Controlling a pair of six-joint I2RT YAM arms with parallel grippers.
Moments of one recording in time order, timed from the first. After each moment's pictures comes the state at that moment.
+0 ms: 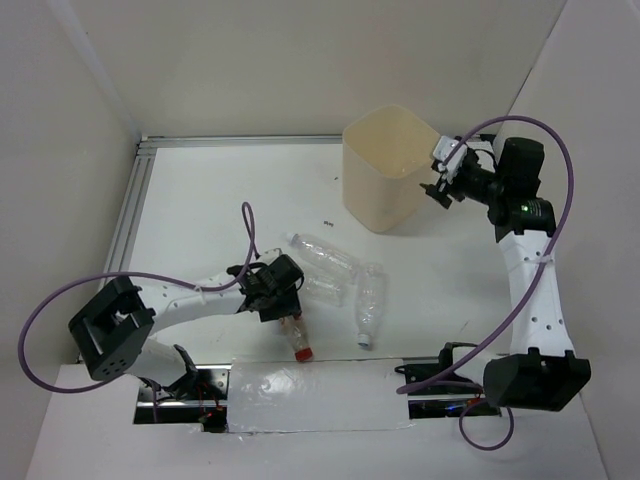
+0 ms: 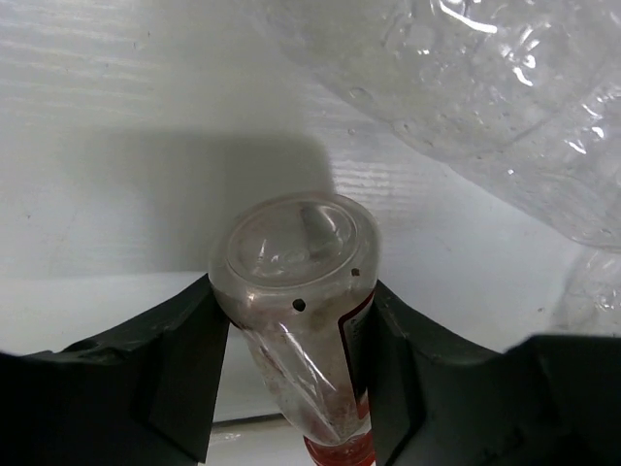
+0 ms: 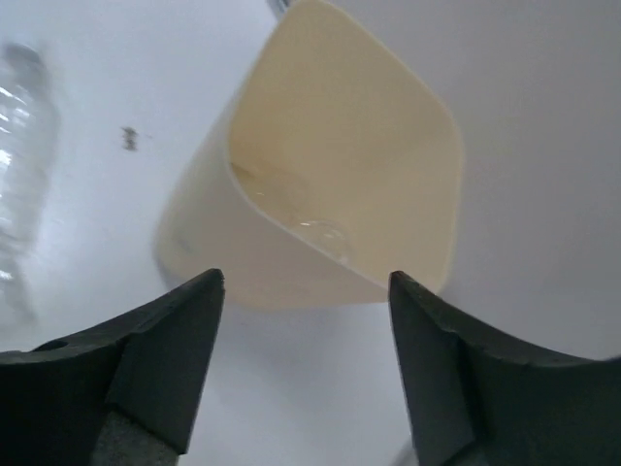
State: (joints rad) left arm -0.88 1.44 0.76 -0.50 -0.16 -1.11; right arm -0.11 1.18 1.34 -0.56 -0.77 -0.99
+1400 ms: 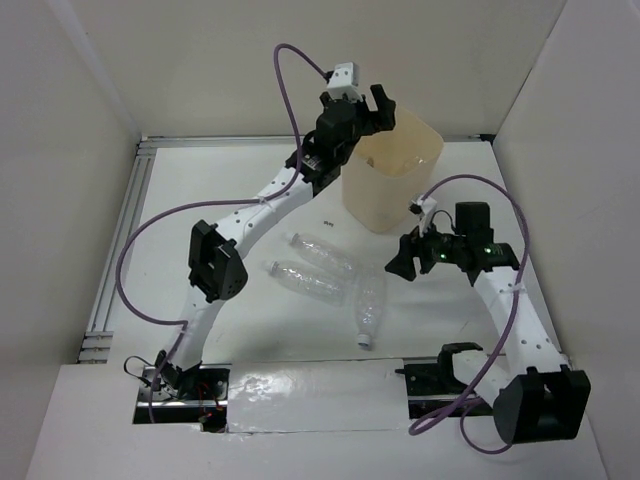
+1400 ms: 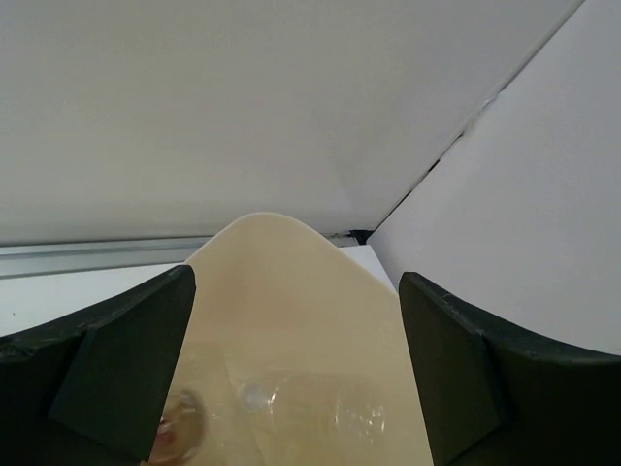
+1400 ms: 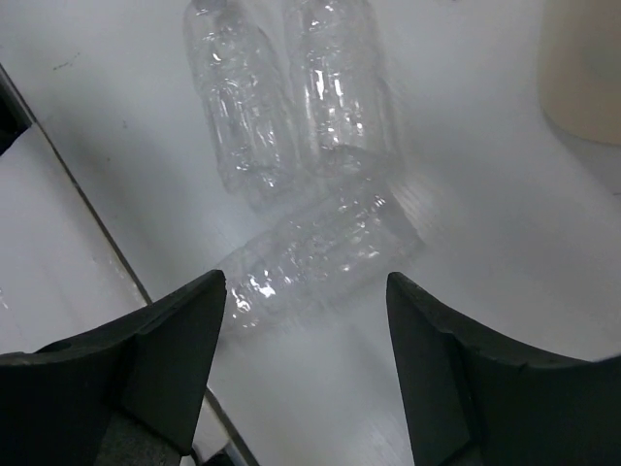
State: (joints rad) left arm -0.72 2.25 2.33 0.00 -0.36 -0.45; right arm -0.02 0.98 0.82 -0.68 -0.84 -0.40
